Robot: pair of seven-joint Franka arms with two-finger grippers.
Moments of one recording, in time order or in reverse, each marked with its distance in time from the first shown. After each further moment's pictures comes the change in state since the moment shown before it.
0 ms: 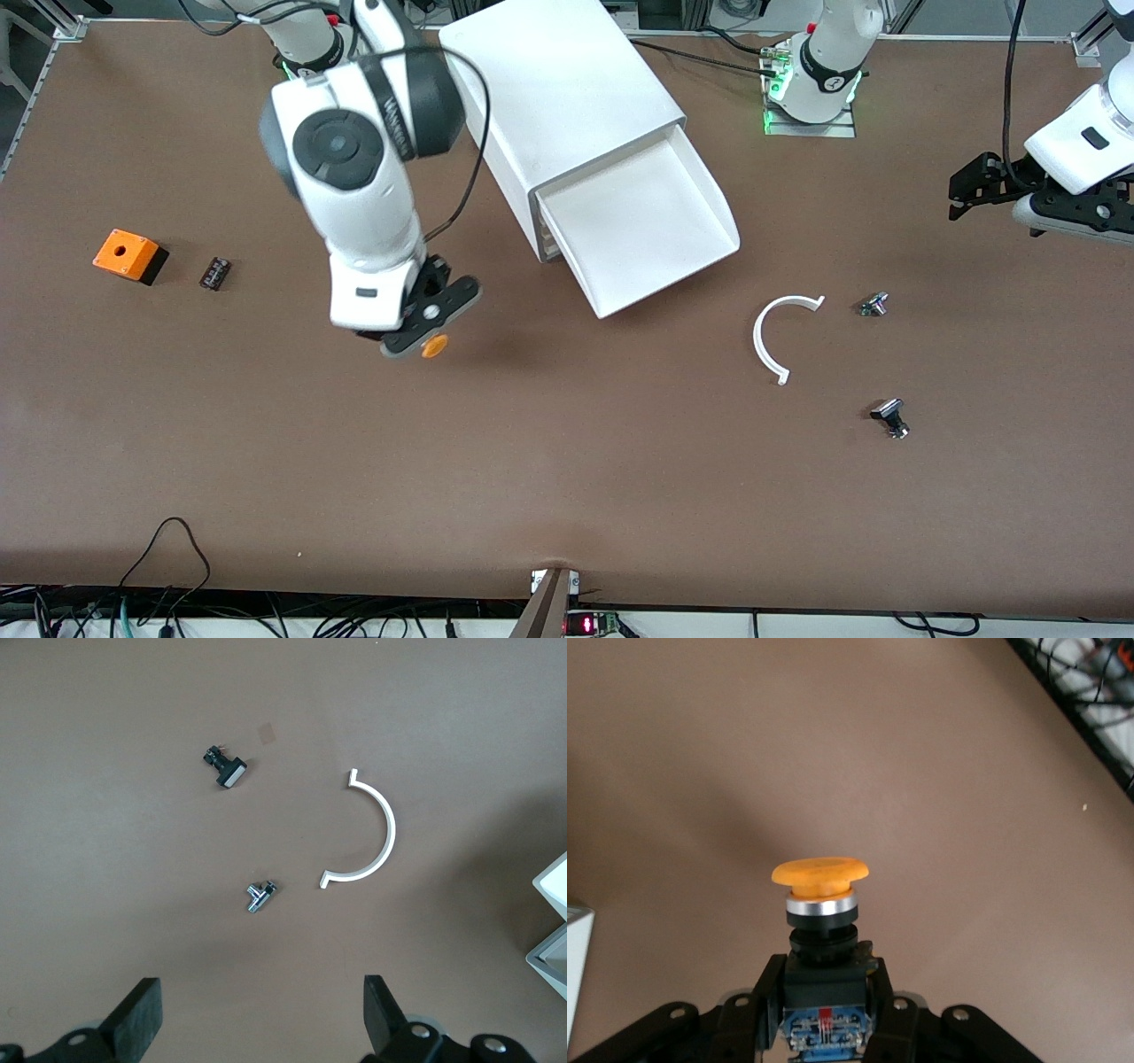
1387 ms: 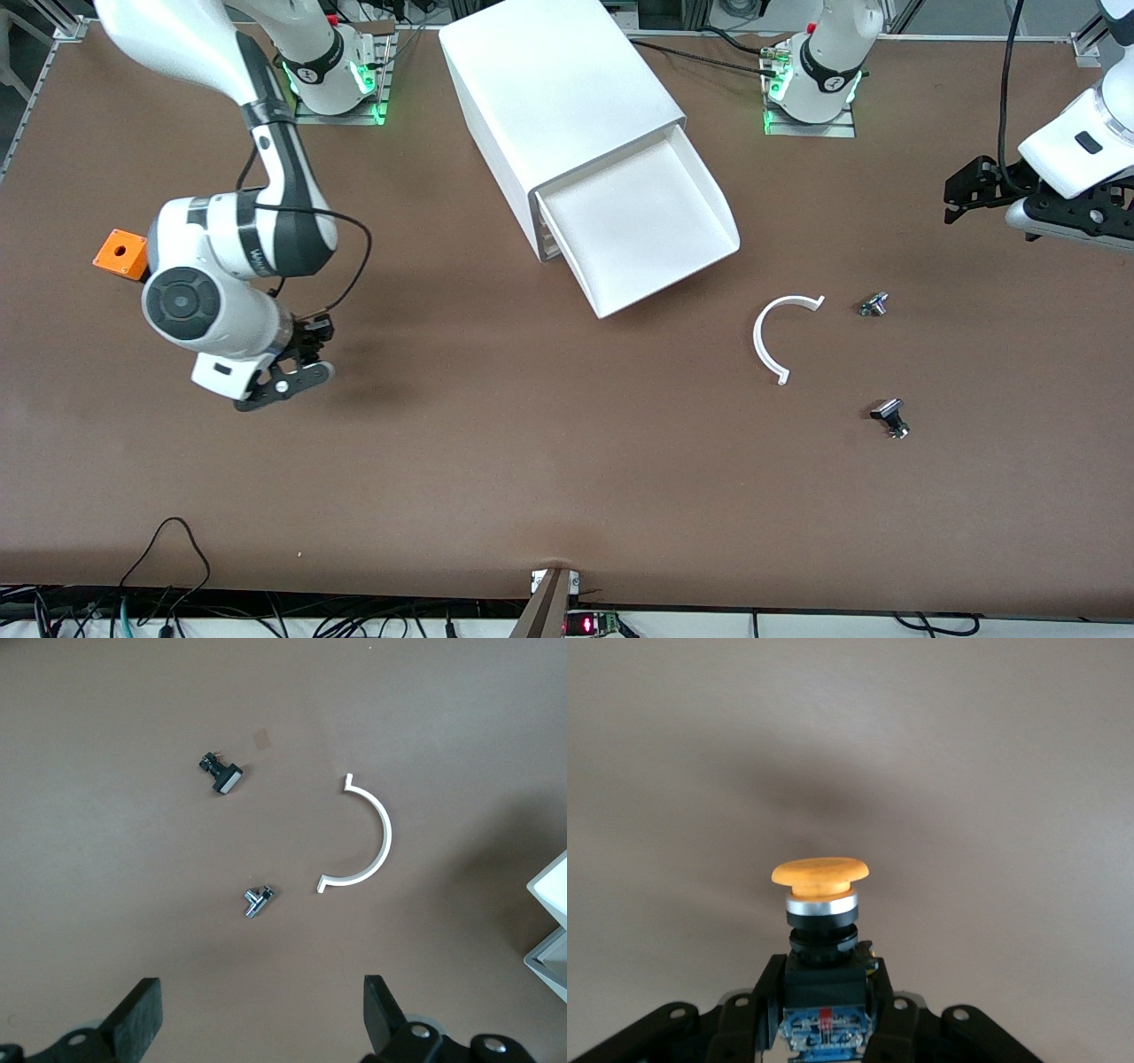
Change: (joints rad) left arm -0.006 0.015 -0.009 0.021 0.000 0.000 0.000; right arm -0.272 -0.024 -0.003 -0.348 0.035 0.182 0.042
